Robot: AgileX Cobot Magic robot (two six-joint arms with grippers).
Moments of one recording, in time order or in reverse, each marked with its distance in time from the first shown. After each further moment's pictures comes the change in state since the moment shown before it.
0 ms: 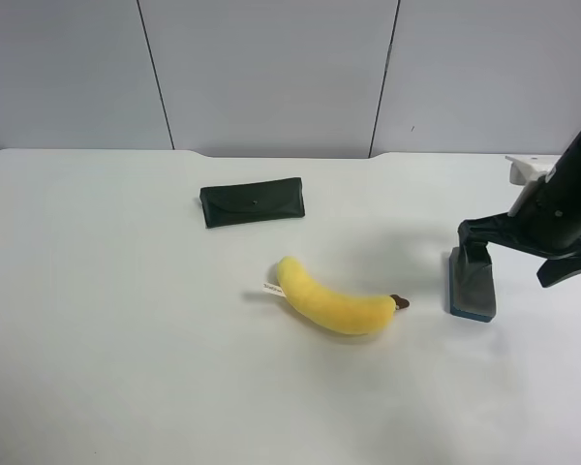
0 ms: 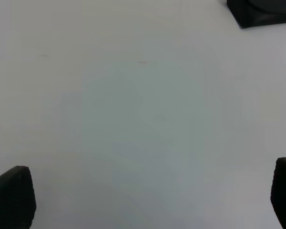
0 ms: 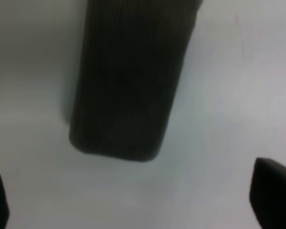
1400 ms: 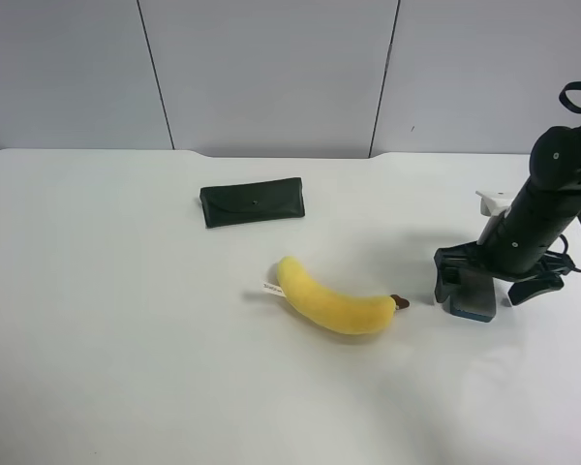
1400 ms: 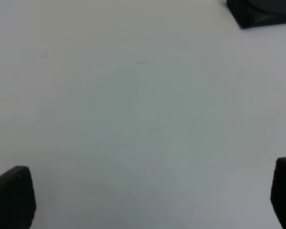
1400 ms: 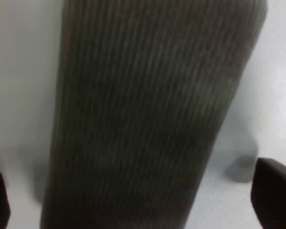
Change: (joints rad) left arm 0.000 0.000 0.000 0.000 -0.002 0.000; right arm 0.000 0.228 -0.001 0.000 -0.198 0.000
